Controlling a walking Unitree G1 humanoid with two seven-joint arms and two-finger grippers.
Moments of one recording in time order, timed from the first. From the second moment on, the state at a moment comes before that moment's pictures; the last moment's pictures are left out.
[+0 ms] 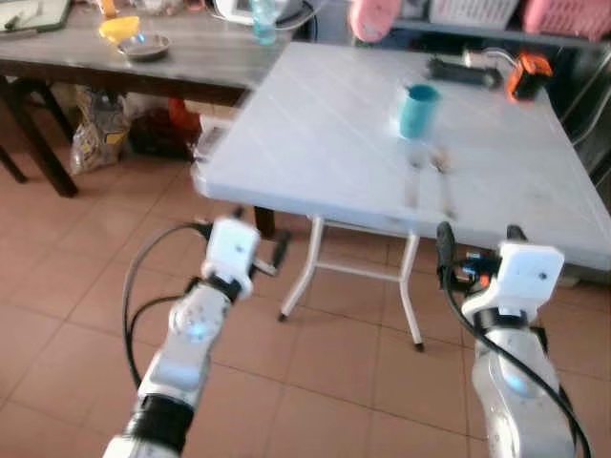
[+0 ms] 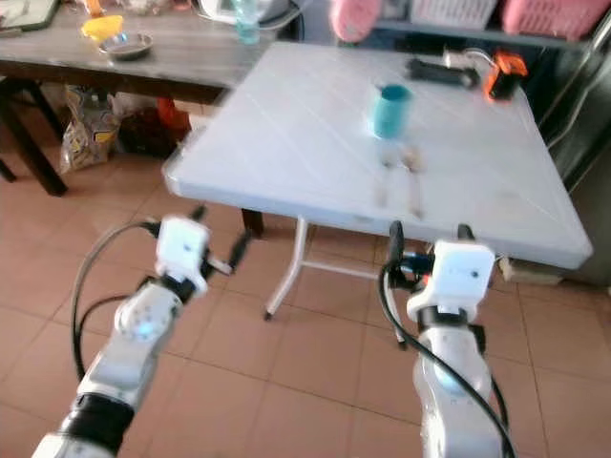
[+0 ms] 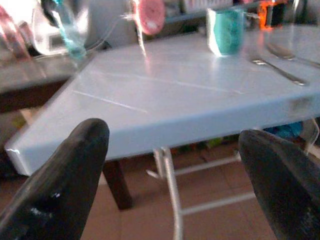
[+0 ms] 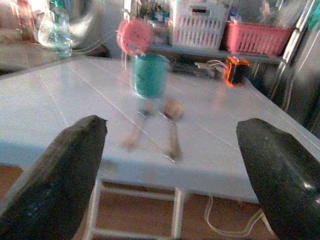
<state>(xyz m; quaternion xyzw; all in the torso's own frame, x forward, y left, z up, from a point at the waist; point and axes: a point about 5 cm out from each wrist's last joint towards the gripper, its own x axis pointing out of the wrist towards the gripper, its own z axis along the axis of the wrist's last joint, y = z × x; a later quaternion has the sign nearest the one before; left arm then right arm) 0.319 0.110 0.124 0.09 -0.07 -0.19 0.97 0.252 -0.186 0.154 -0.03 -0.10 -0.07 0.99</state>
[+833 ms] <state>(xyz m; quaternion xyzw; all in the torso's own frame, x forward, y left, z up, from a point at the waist) 0.329 0.102 0.140 0.07 -0.11 -0.21 0.97 0.253 -0.177 0.153 -0.02 -0.10 -0.06 0.99</state>
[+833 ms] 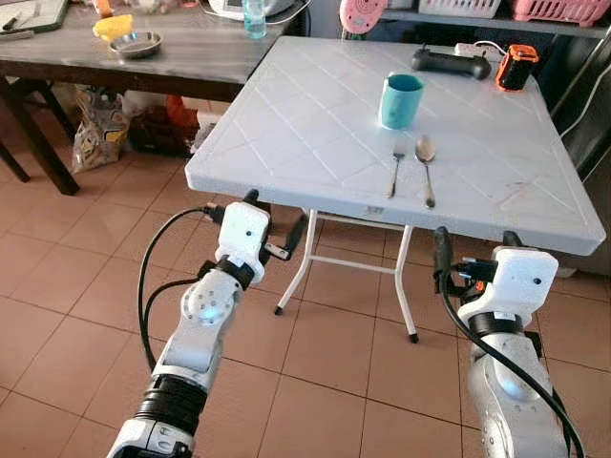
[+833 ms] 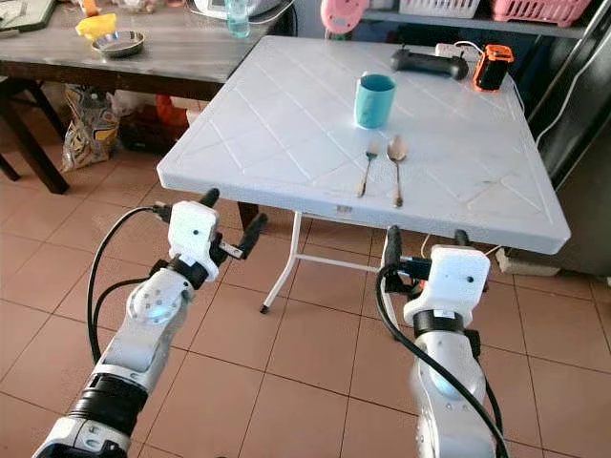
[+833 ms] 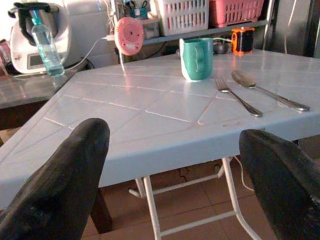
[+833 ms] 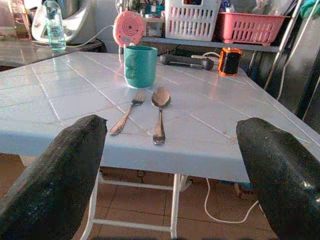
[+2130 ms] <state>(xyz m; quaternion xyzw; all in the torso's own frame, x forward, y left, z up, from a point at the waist) 0.323 0.085 0.129 0.06 -0.09 -0.26 0.96 0.252 -0.174 0.146 -0.02 -0.09 -0.06 0.99</state>
